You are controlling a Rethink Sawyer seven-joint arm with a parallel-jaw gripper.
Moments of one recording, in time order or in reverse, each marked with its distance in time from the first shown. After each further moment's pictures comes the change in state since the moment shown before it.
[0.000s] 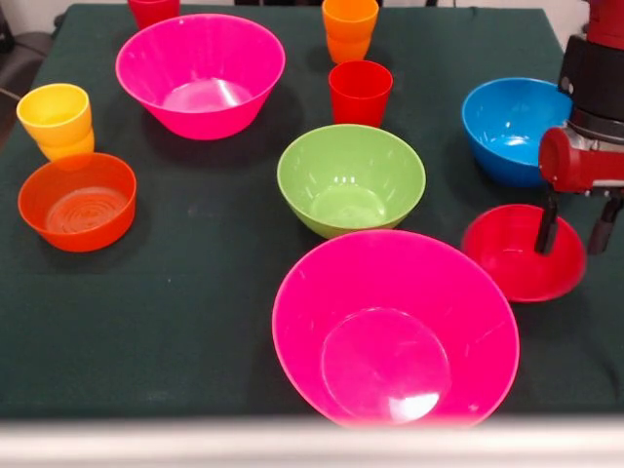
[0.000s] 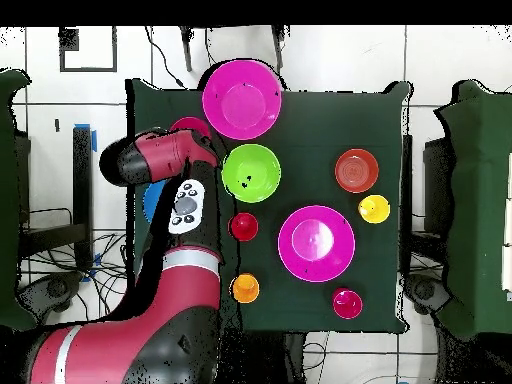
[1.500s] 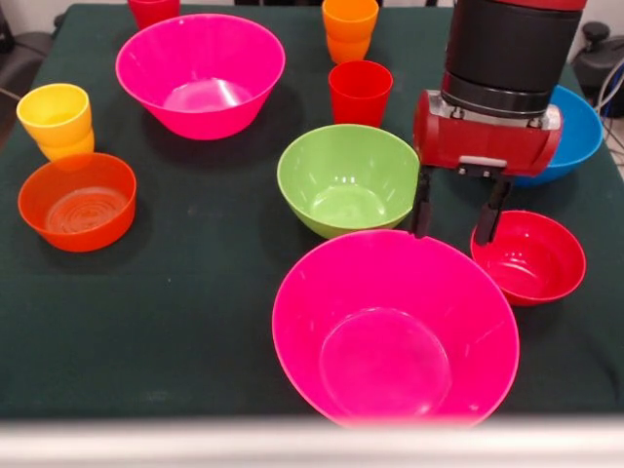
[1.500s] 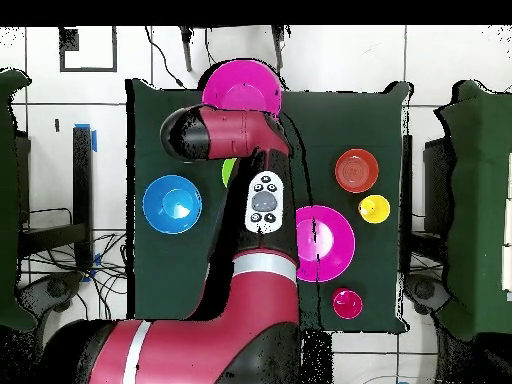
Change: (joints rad) arm -0.190 -0.120 0.047 0.048 -0.002 0.100 0.000
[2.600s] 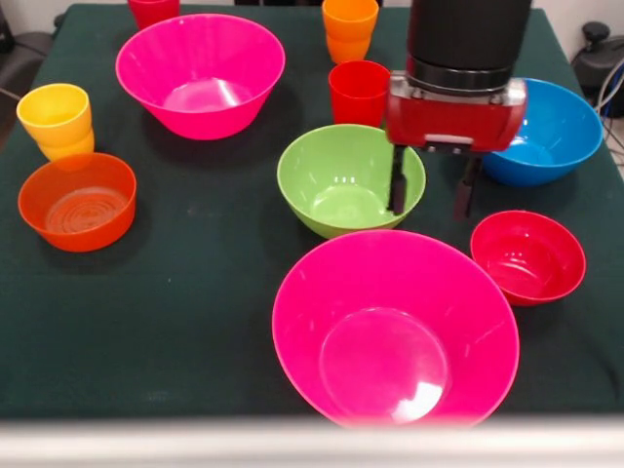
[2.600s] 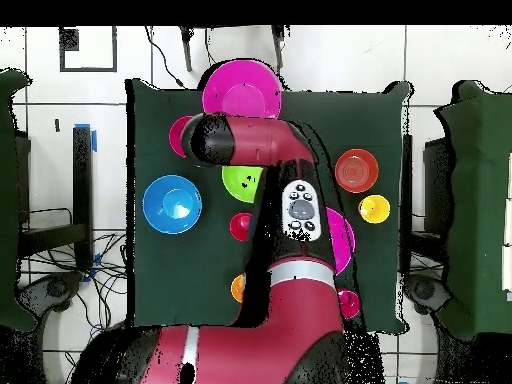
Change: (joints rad) arm -0.129 -0.084 0.126 0.138 -0.001 0.000 0.000
